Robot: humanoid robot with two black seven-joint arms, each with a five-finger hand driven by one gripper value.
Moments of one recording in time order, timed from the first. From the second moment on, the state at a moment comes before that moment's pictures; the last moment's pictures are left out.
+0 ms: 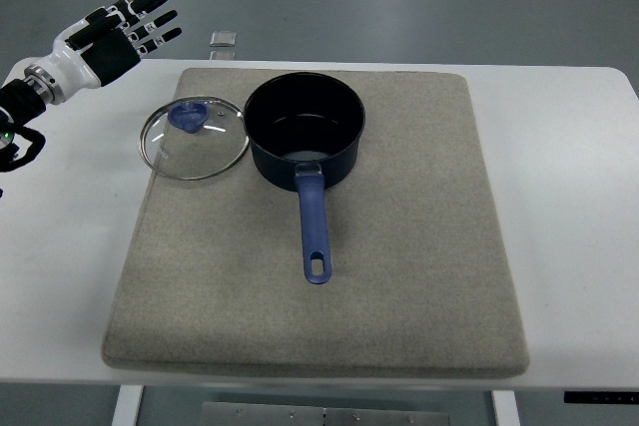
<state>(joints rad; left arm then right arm) -0.90 0.48 -0.66 -0.53 -0.25 -0.61 0.09 0.00 0.00 -0.06 0.20 -0.02 0.04 0.07</state>
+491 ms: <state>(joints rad) -0.91 0.48 -0.66 -0.53 -0.25 -0.61 0.09 0.00 0.00 -0.06 0.20 -0.02 0.03 0.06</state>
